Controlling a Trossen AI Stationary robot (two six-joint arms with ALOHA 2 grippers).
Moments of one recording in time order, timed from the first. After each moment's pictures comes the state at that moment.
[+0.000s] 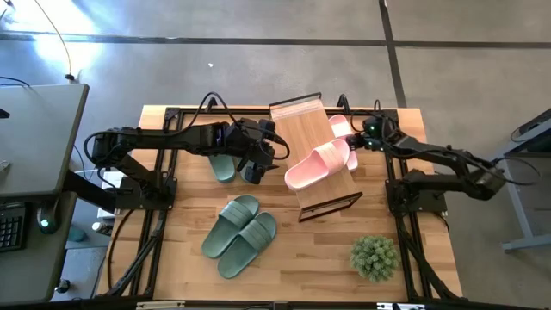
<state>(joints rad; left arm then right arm) 0.24 1.51 1.28 -0.39 -0.02 0.67 -0.90 1.11 0.34 -0.05 0.08 0.40</state>
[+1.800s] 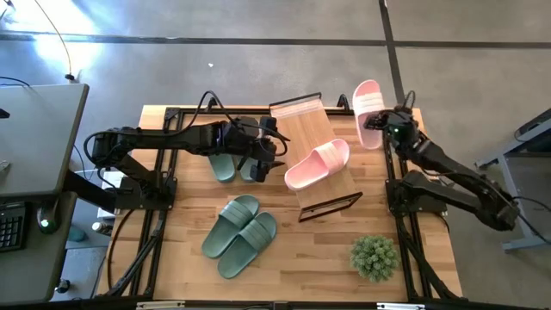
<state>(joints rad) 0.24 1.51 1.28 -0.28 -0.02 0.65 -0.79 0.63 0.46 -0.23 0.64 0.51</state>
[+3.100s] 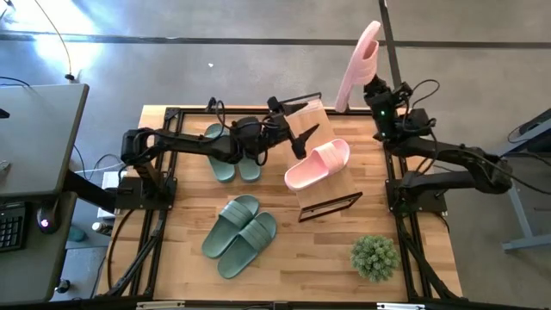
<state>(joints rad) 0.24 1.77 1.28 0.72 -0.33 0.23 -0.51 1.06 0.67 1.16 0.41 0.58</state>
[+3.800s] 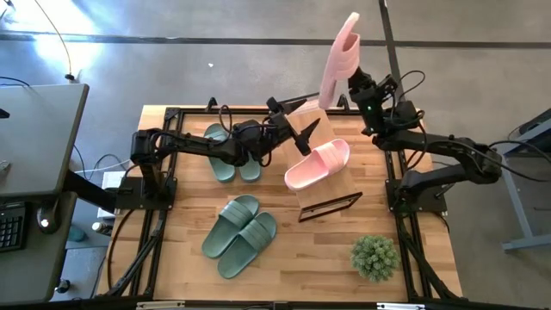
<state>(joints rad) 0.24 1.84 1.28 0.93 -0.41 0.24 -0.44 1.20 0.83 1.14 0.38 0.55</state>
